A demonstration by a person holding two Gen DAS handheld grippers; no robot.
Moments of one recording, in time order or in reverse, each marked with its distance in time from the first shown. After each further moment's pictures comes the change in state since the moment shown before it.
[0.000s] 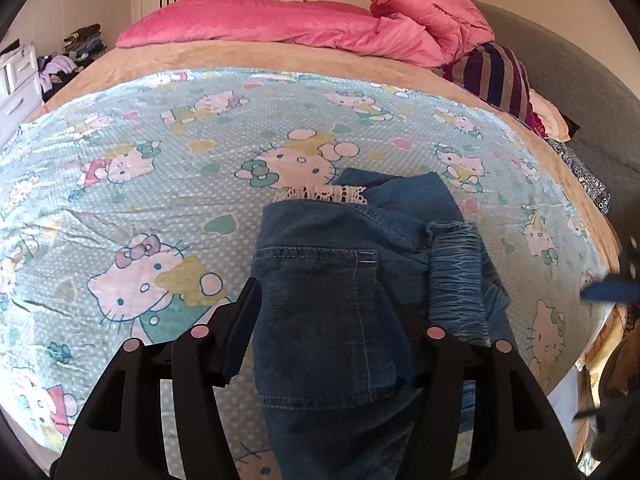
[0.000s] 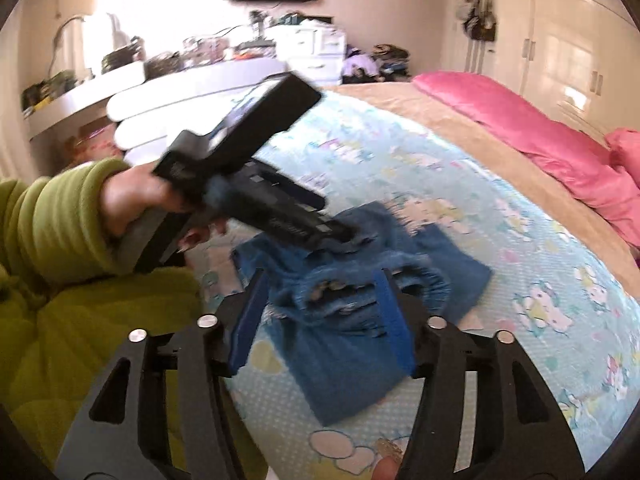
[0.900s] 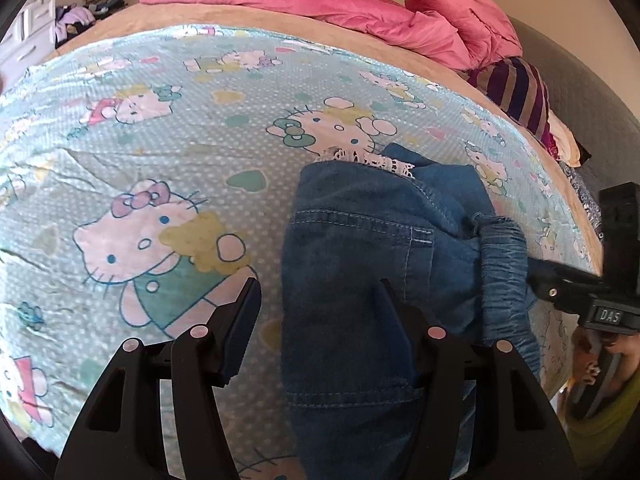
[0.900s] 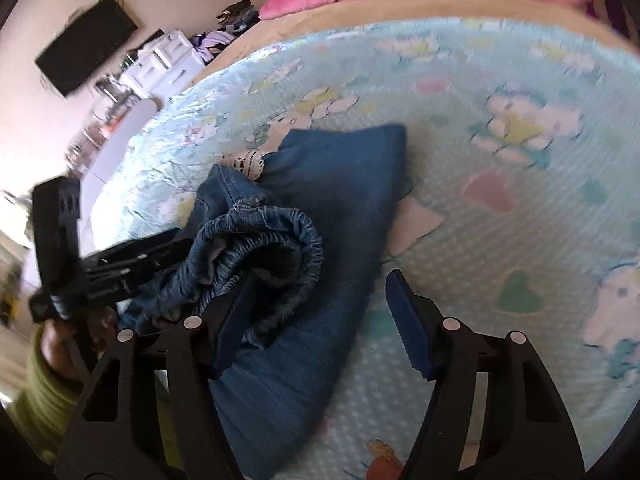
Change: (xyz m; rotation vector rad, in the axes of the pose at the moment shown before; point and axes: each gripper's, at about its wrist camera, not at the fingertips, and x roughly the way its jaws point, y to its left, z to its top) left arm 0.030 0.036 -0.015 -0.145 0.069 -0.041; right arm 0.096 -0.119 -0.057 0.718 0.191 0.029
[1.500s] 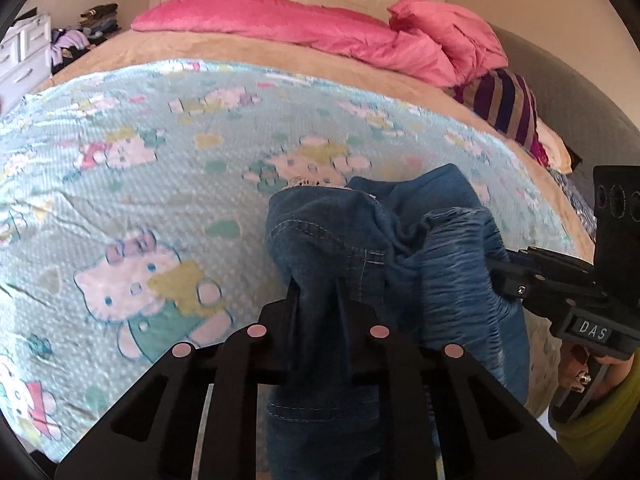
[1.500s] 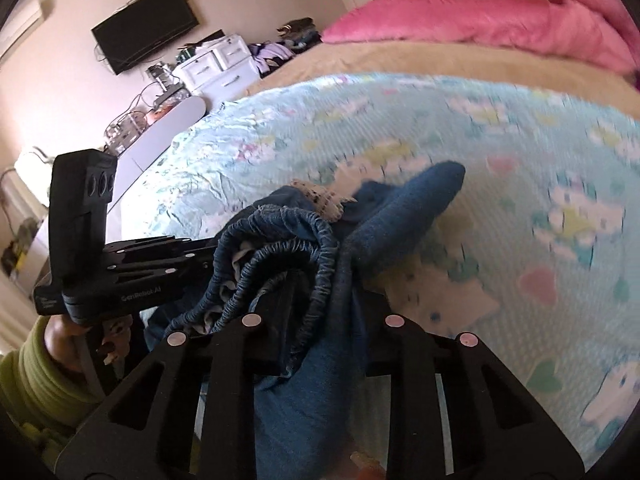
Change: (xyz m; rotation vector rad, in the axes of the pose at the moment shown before) left arm -0.018 -0.023 0.022 0.038 -0.105 0.007; right arm -0.009 0.054 0.028 -0.254 -0.125 0.034
